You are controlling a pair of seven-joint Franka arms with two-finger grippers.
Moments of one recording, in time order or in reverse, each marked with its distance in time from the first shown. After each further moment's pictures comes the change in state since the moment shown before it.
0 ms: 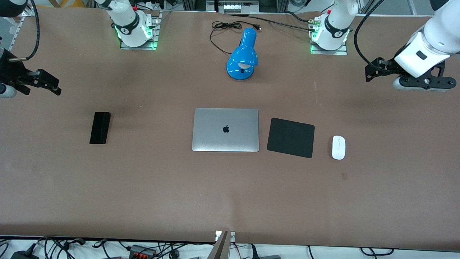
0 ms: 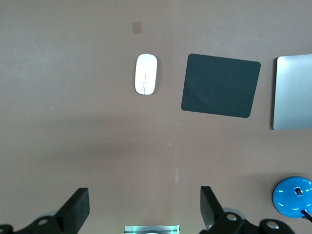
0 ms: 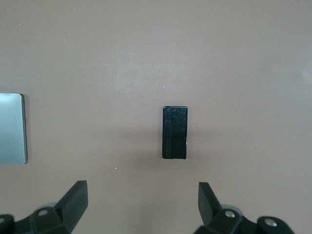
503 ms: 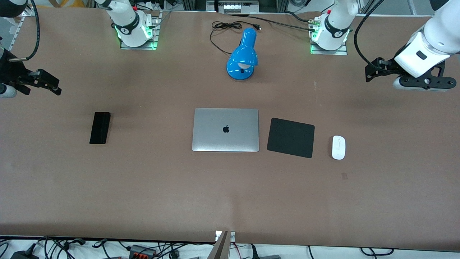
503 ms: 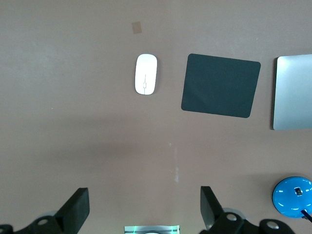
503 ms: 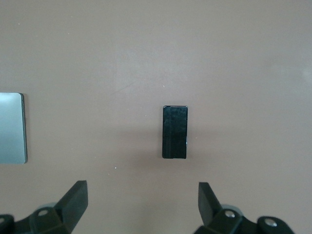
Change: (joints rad) left arm 0.000 0.000 0.000 0.000 0.000 0.000 0.000; right arm 0.001 0.004 0.000 -0.002 0.000 -0.002 -0.001
